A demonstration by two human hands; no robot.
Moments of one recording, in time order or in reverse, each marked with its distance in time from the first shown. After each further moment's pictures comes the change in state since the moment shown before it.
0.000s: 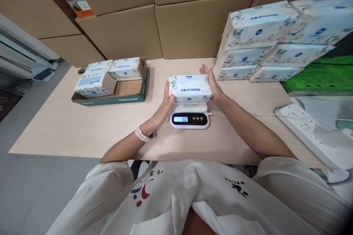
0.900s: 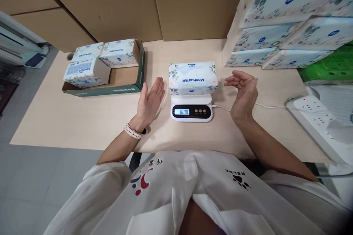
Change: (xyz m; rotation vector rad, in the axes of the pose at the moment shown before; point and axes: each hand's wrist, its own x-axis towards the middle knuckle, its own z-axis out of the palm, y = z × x) left_hand -0.013 -0.003 -0.026 -0.367 0.156 -0.193; right_hand -0.090 0.024 -0.023 -0.125 0.545 -0.429
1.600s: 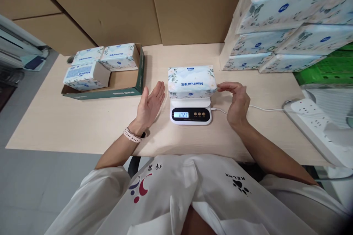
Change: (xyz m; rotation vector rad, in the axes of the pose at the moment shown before) left_hand -0.002 0.000 0.000 0.026 -0.029 -0.003; right_hand -0.010 -0.013 0.004 -0.099 -0.085 -0.007
